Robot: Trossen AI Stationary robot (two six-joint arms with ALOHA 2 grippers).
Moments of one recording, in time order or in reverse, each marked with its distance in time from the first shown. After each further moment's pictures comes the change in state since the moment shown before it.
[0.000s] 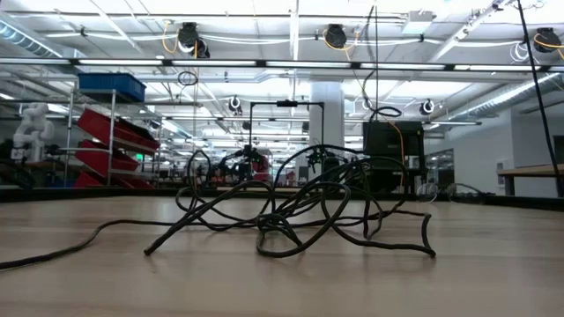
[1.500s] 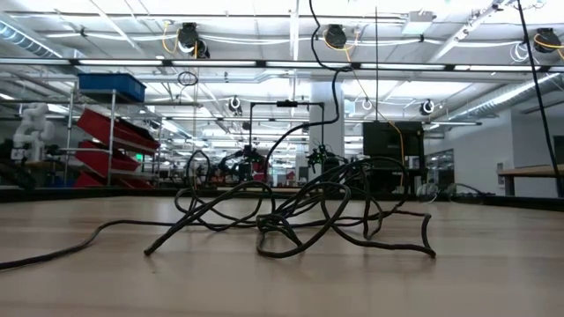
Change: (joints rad) left arm -0.063 -0.048 0.001 0.172 -0.185 -0.098; right arm 0.019 0.000 0.000 0.059 -0.012 0.002
